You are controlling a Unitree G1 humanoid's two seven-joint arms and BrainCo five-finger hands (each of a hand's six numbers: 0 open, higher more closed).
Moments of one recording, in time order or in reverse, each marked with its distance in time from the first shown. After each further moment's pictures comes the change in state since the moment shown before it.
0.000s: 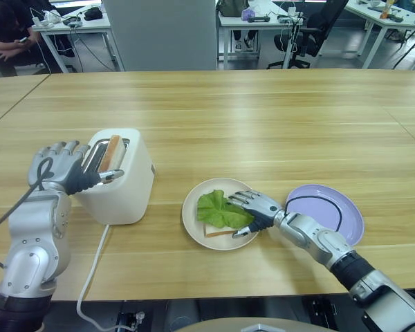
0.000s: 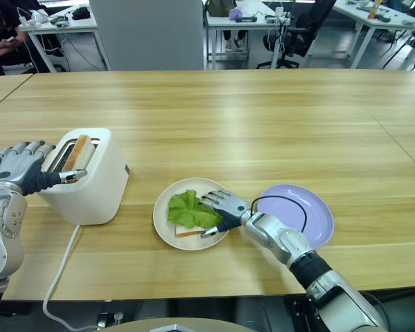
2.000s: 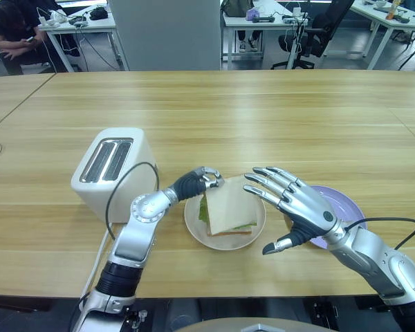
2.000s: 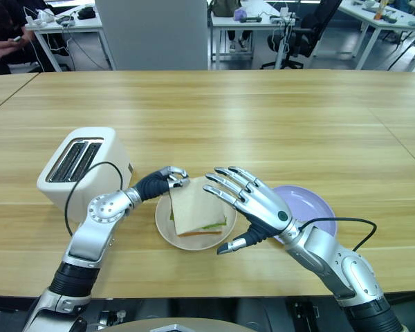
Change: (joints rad) left arm -0.223 -0.476 -0.314 0.287 -1.022 -0.191 -0.040; right arm 0.373 -0.151 -0.419 -0.624 0.090 -0.283 -0.169
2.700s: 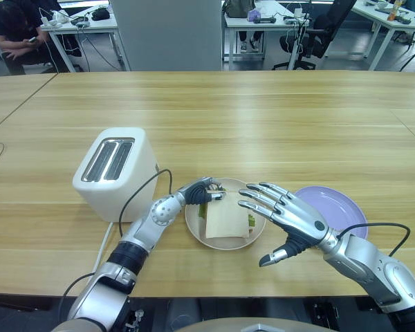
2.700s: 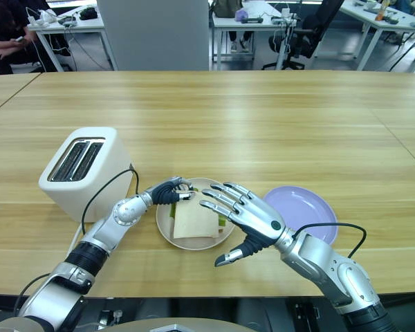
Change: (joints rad) left arm -0.210 0.057 -0.160 0.559 0.371 -0.600 0.356; right arm 0.037 0.001 0.033 0.027 -0.001 -0.012 0.072
